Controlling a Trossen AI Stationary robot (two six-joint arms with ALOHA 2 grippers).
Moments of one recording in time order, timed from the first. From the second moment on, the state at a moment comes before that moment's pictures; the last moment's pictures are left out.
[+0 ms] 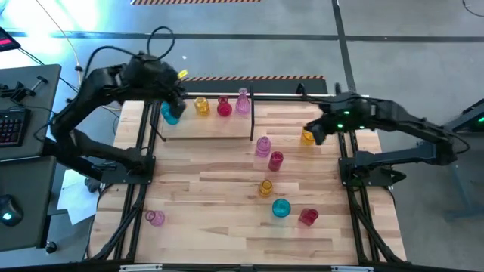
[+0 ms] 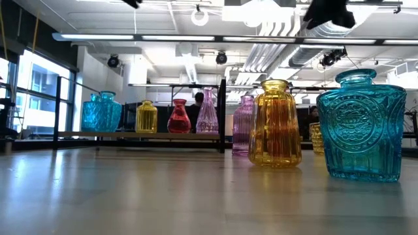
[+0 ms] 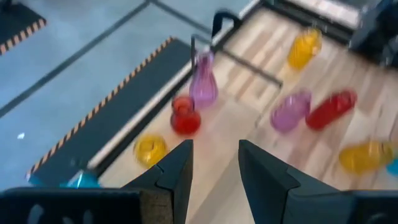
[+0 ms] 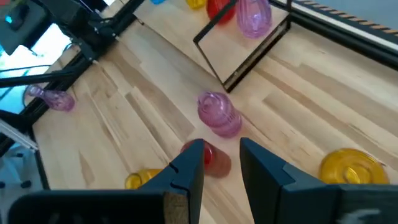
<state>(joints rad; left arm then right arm) 0.44 1.22 1.74 -1.26 -0.17 -0.14 -0.25 0.95 1.21 -1.00 0.03 0.58</state>
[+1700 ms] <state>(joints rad) -0.64 0.95 0.95 -1.18 0.20 -0.87 -0.12 1.63 2.11 -1.31 0.21 0.23</state>
